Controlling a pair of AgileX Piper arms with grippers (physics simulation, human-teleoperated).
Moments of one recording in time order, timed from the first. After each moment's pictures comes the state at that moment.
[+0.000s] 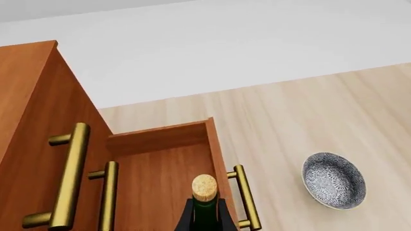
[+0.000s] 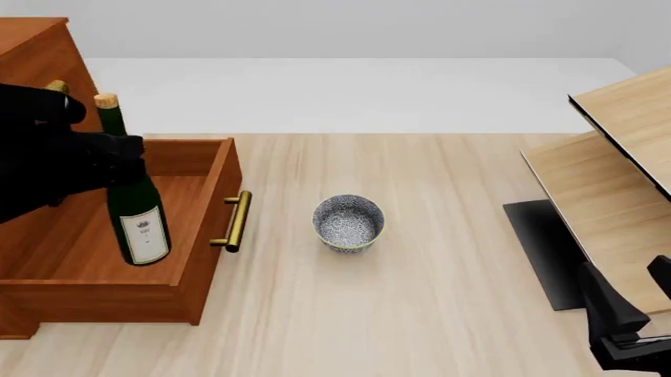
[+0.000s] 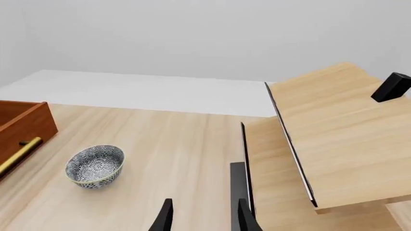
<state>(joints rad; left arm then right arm) -0.16 1.00 -0.66 0.13 0.04 0.08 0.06 0.00 0.04 -0.02</state>
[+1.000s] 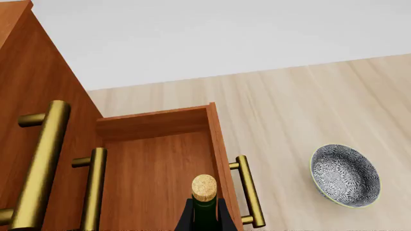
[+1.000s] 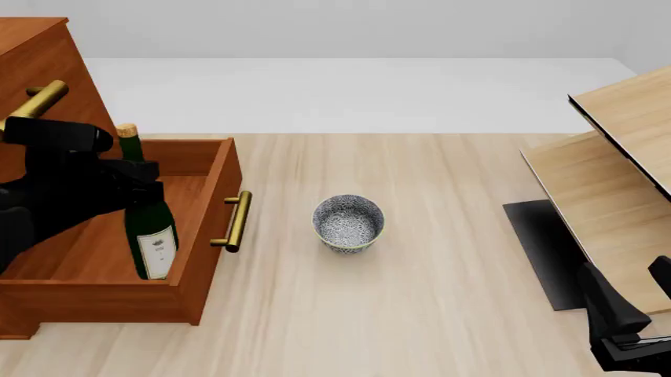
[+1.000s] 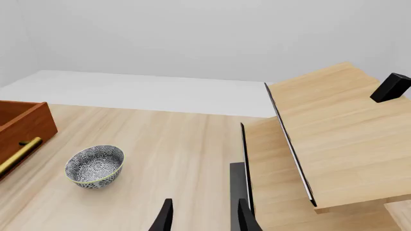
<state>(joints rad) -0.15 1.10 -0.57 -0.02 0.01 0.08 0.05 0.00 0.04 -0.03</state>
